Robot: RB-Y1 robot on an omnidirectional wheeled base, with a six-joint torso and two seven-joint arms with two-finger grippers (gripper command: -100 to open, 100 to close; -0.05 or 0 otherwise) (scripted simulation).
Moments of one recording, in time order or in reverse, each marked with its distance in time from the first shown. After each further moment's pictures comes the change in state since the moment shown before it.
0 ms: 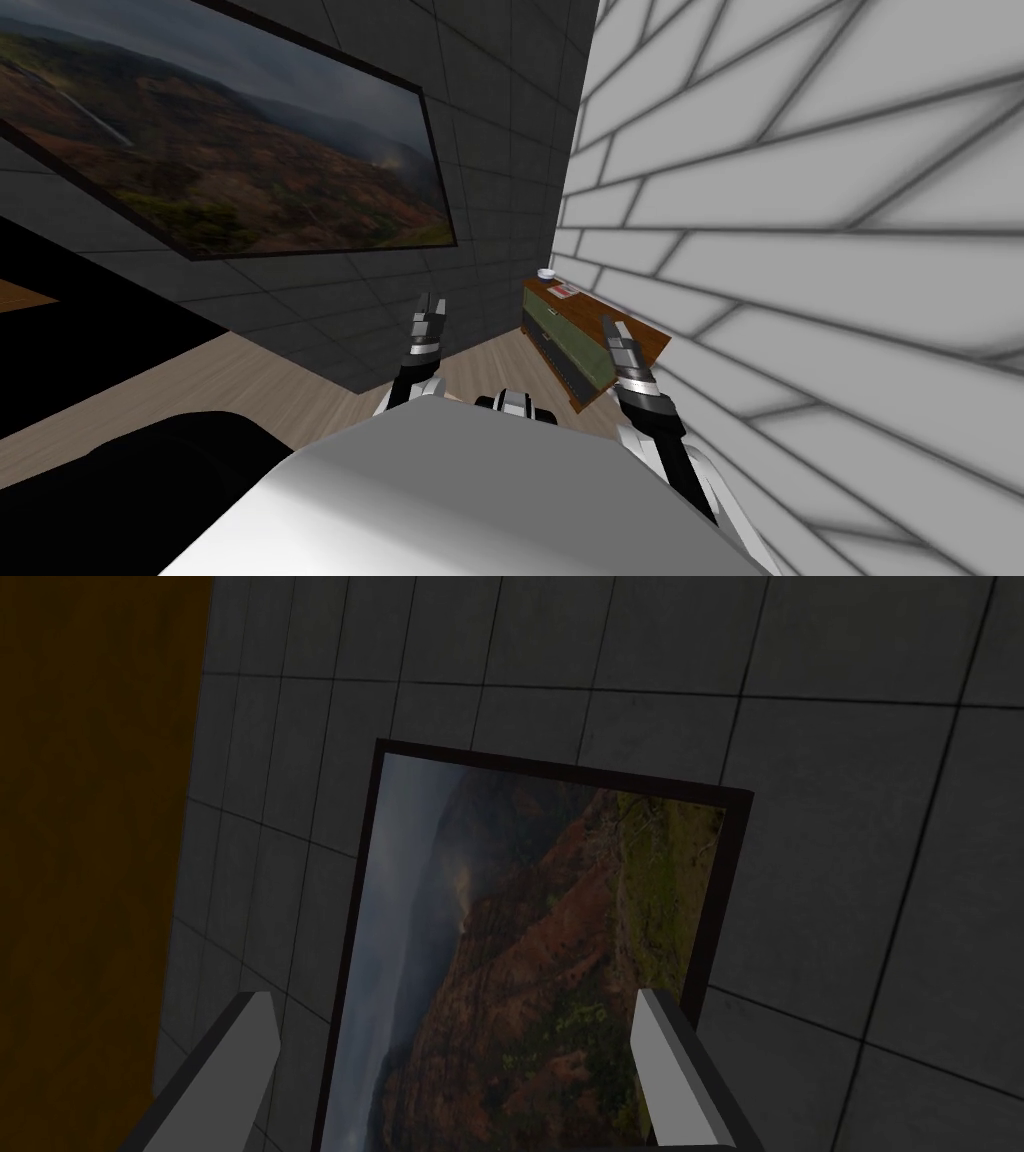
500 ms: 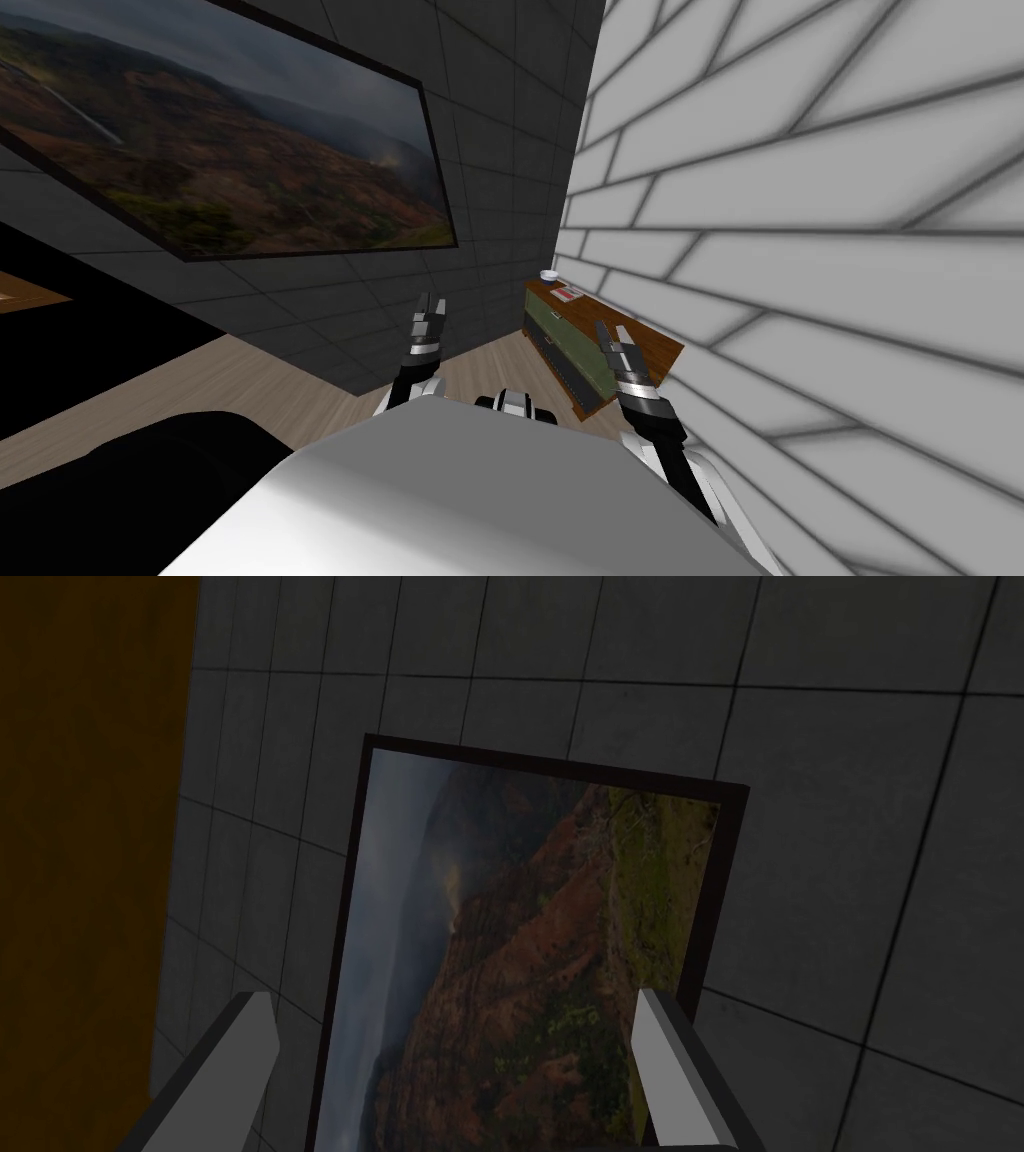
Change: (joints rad) left arm 0.000 0.000 0.000 0.000 0.000 0.000 0.000; right arm 0.021 -0.019 -0.010 0.028 0.066 -0.001 0.130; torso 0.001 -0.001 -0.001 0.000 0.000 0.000
